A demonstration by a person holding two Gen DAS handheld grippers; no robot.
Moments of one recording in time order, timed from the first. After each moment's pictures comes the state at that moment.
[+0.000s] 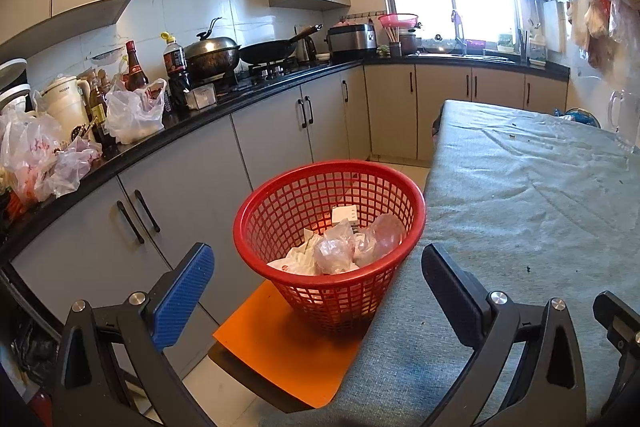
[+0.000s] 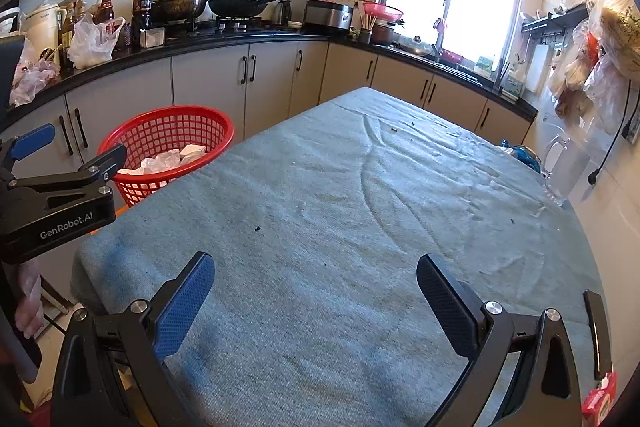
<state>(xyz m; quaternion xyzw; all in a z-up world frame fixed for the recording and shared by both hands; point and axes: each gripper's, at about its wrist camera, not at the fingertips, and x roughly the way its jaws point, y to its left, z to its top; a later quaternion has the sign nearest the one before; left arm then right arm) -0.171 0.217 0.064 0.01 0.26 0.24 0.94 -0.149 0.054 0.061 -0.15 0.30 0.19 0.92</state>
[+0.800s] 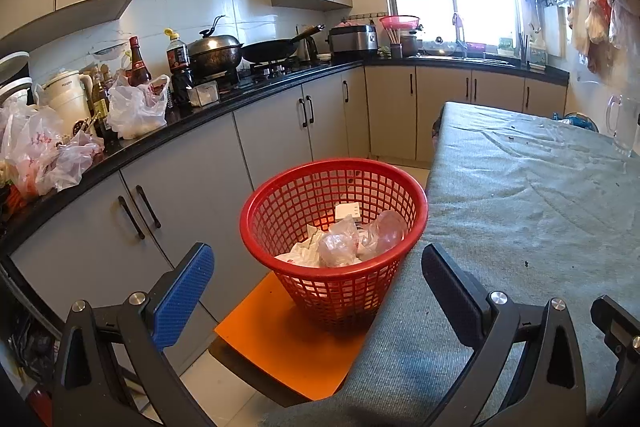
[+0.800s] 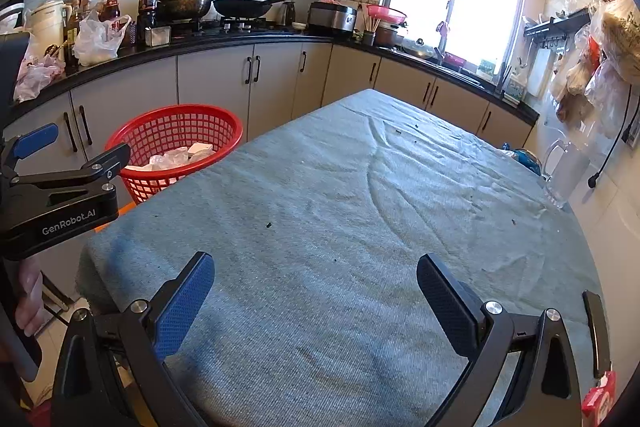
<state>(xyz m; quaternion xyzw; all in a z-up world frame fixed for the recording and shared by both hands) -0.182 0.218 0.064 0.00 0.25 0.24 0.94 -0.163 0.059 0.064 -0.15 0.29 0.19 0.93</state>
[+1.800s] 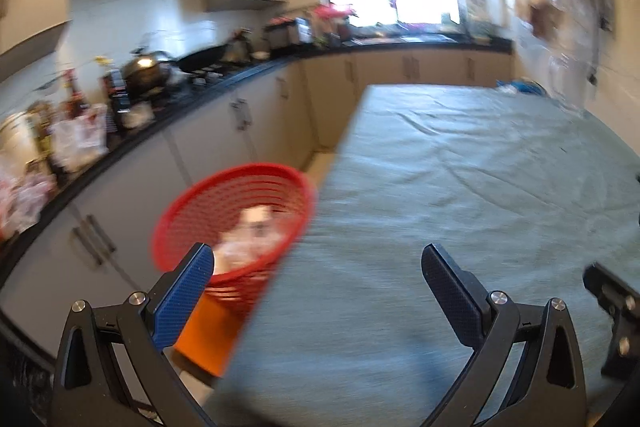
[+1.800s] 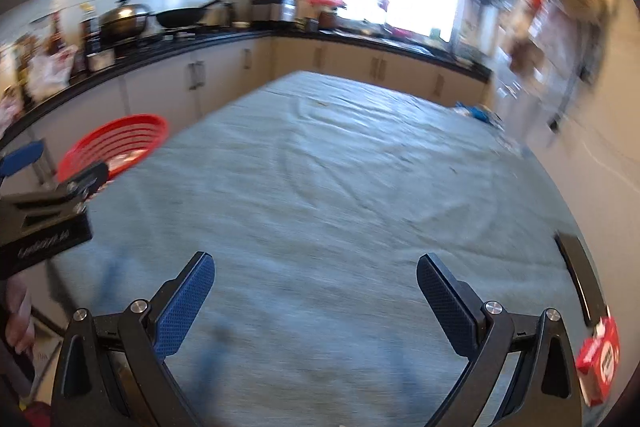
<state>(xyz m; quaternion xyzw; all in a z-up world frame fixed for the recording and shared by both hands) -0.141 0.124 0.067 0.05 0.30 0.13 0.95 -0.146 -0.042 0.055 -0.07 0.33 0.09 0.94</state>
